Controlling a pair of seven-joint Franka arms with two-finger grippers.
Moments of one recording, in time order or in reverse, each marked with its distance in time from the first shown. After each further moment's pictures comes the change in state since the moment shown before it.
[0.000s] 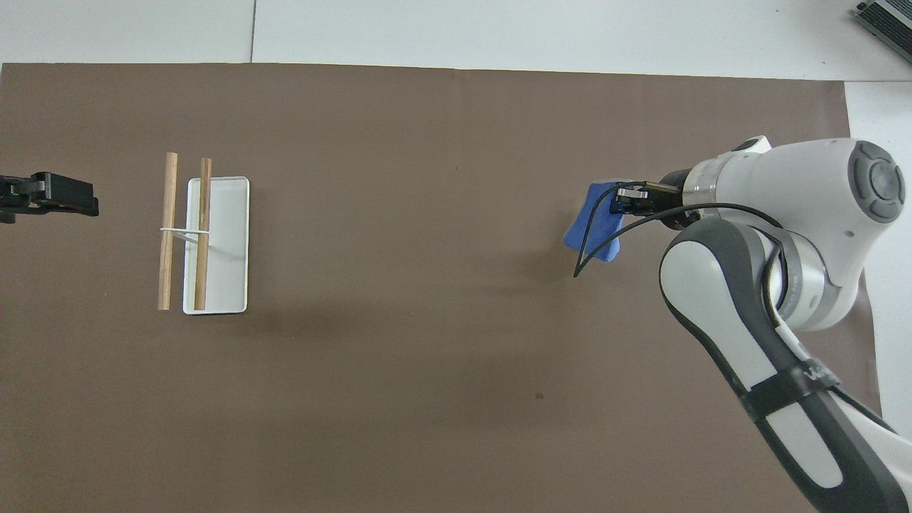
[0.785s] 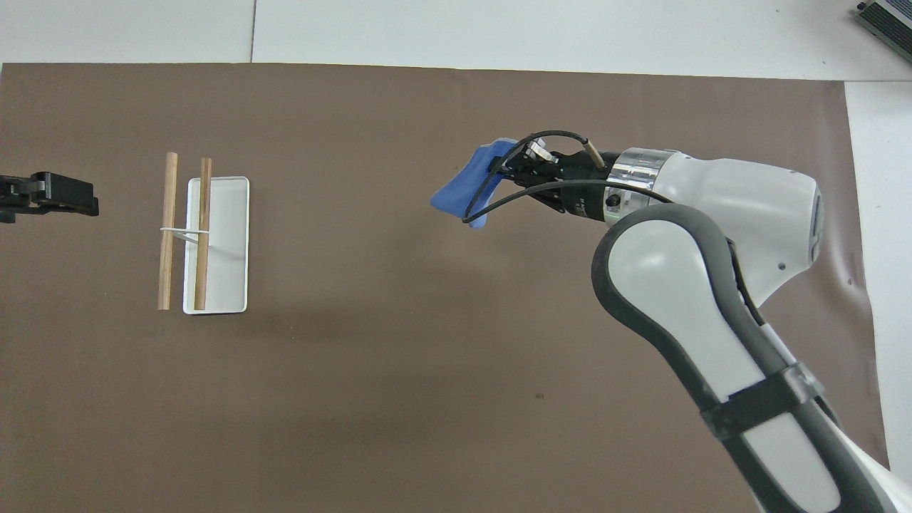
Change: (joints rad) left arm 0.000 0.000 0.000 0.000 0.000 0.000 0.000; right arm 0.212 0.022 0.010 0.051 0.655 0.241 0.079
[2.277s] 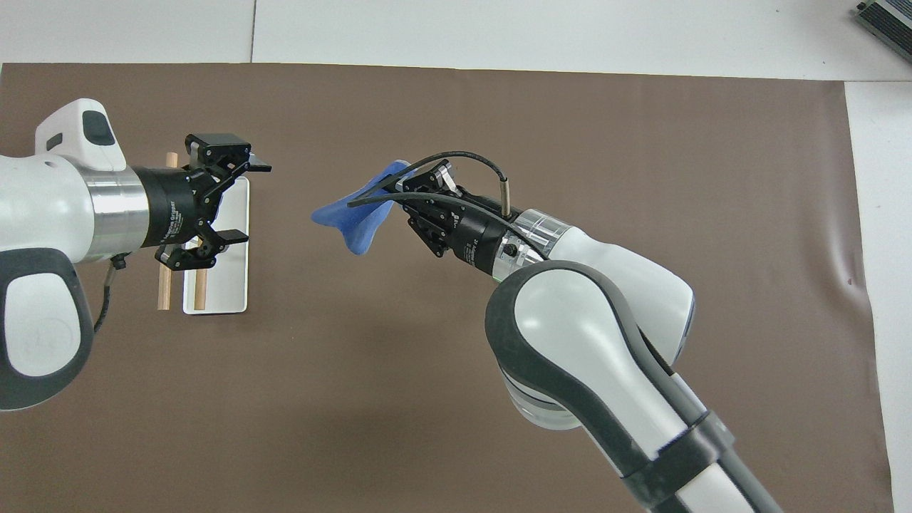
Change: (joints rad) left arm -0.024 -0.092 -0.221 -0.298 -0.446 0.469 -1.050; right arm 0.226 0.006 0.017 0.020 0.565 0.254 0.029
